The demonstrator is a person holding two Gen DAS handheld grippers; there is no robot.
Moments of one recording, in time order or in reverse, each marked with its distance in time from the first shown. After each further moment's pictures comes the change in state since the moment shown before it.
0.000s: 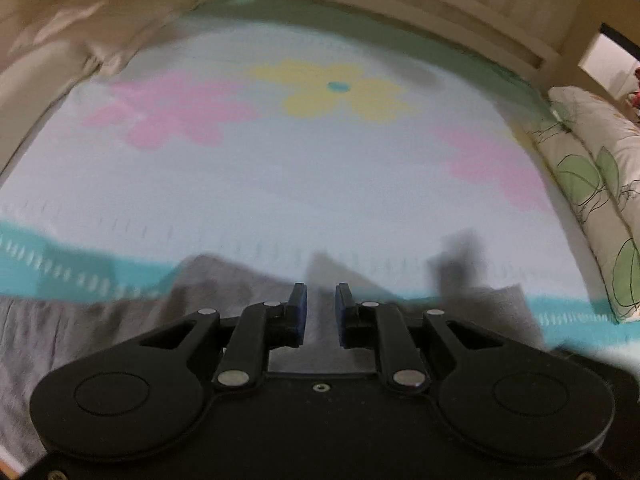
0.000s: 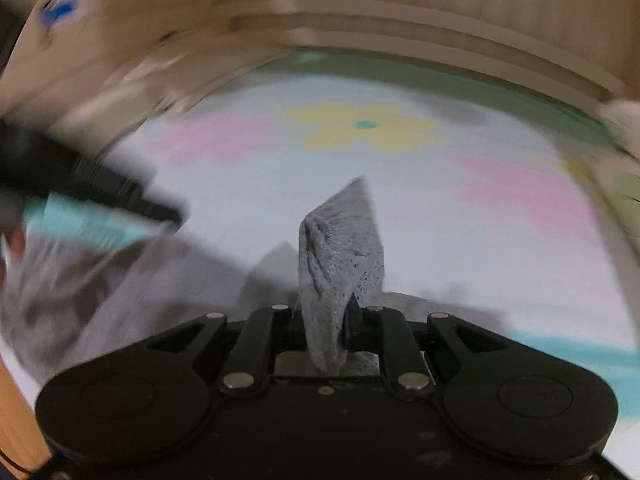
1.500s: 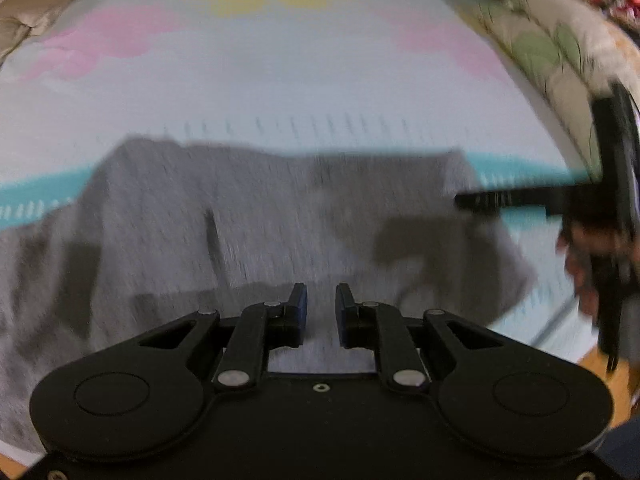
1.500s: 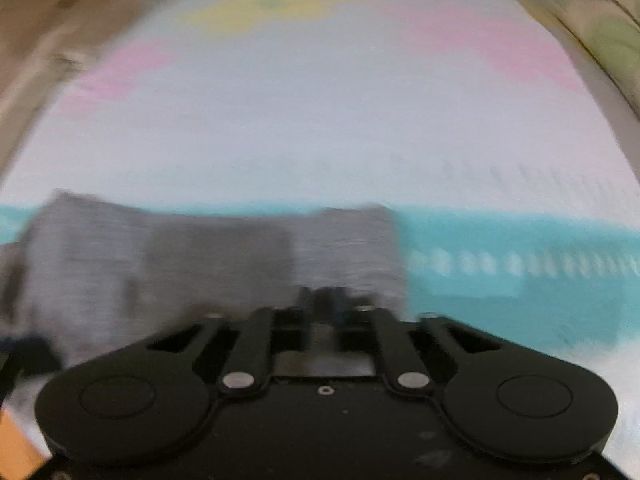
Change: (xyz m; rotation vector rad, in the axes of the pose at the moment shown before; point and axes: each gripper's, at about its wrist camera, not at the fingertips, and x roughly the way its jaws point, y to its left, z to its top) left arm 0.026 -0.039 -0.079 0.200 0.231 -0.079; right arm 0.059 -0.109 -0.023 0.302 0.368 -0.064
